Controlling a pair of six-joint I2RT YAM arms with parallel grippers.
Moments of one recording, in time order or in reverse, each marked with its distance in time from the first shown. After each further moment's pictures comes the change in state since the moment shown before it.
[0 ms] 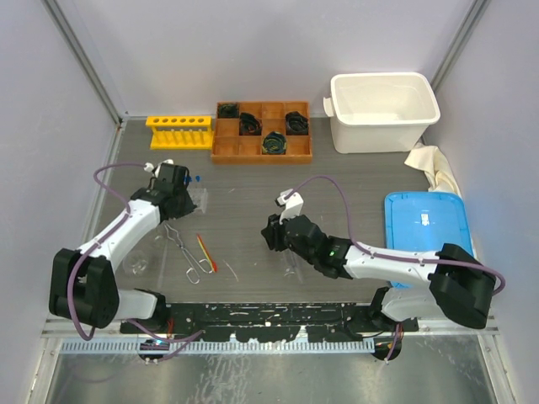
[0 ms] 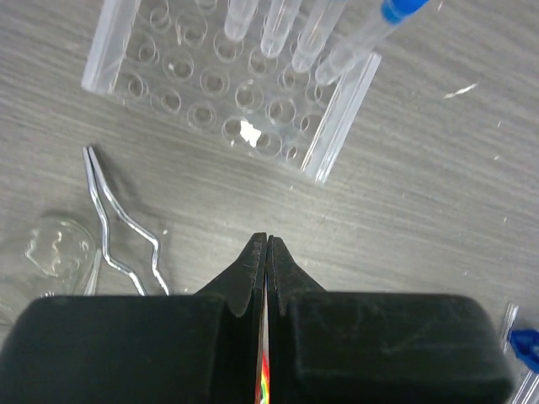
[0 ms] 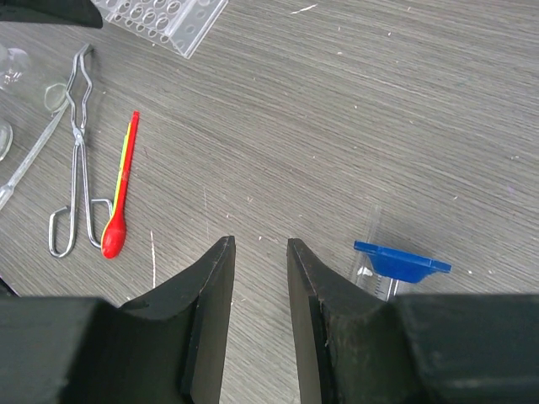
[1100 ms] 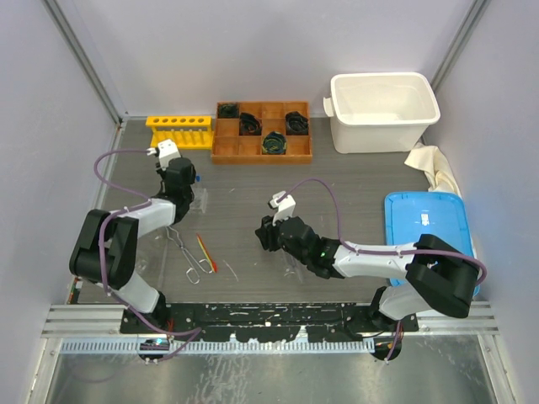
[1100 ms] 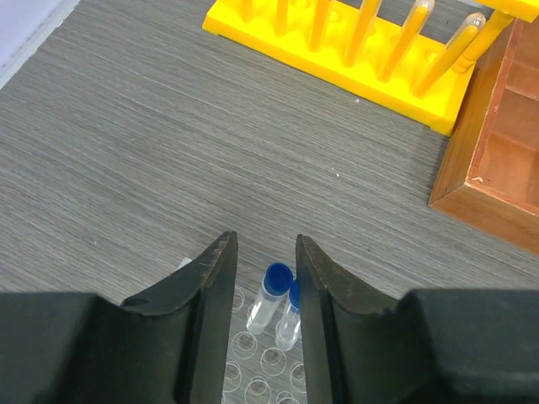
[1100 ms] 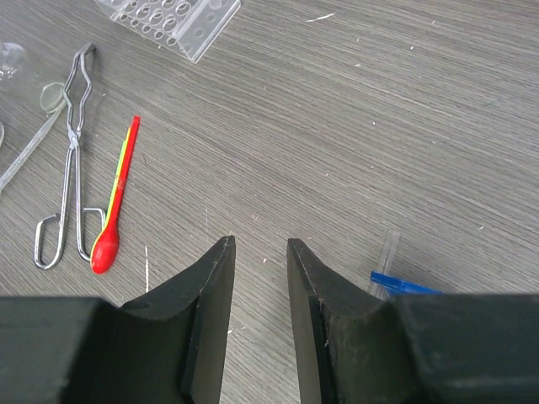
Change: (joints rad) left arm 0.000 0.265 -0.120 0.916 -0.416 0.294; right arm 0.004 0.119 -0.016 0.172 -0.011 -0.048
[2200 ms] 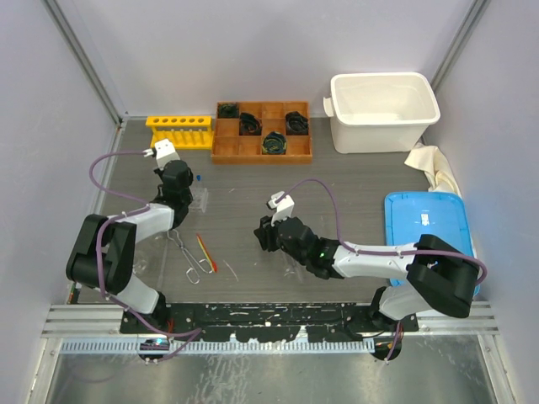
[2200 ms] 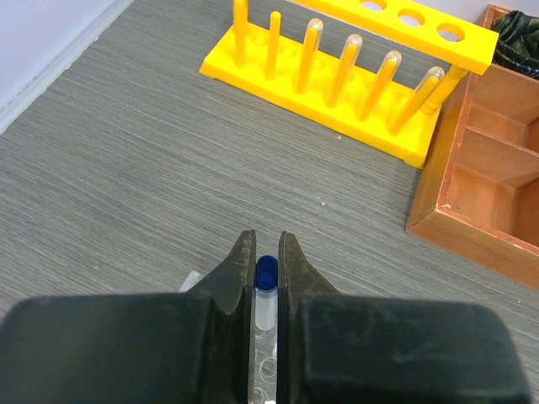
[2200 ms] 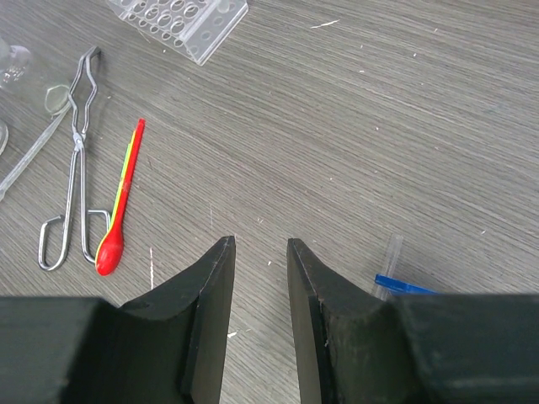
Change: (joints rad) left arm -0.002 -0.040 -0.053 0.145 -0.002 0.041; right arm 0.015 -0.002 0.010 -0.009 0.018 -0.007
